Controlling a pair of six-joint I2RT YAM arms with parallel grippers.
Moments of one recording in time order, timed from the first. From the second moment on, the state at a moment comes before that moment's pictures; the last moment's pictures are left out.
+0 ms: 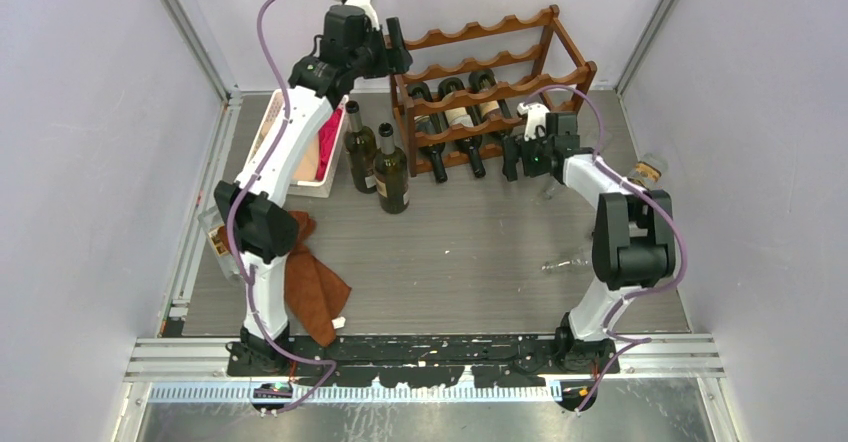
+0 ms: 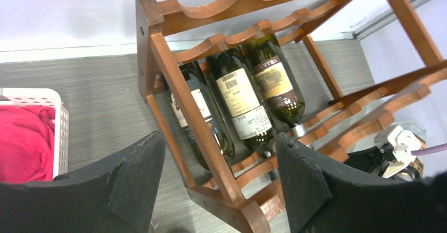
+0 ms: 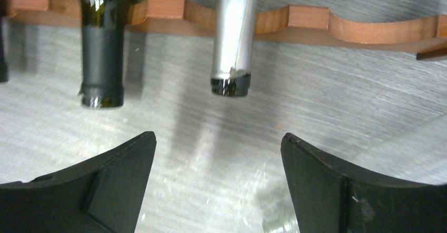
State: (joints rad) left arm -0.42 2.08 2.33 -0.61 -0.01 -0.37; right arm 0.06 1.77 1.13 -0.13 -0.21 -0.17
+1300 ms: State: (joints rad) left arm -0.20 0.96 1.08 -0.10 0.29 -0.66; right arm -0.35 1.59 1.81 -0.56 -0.61 0.14
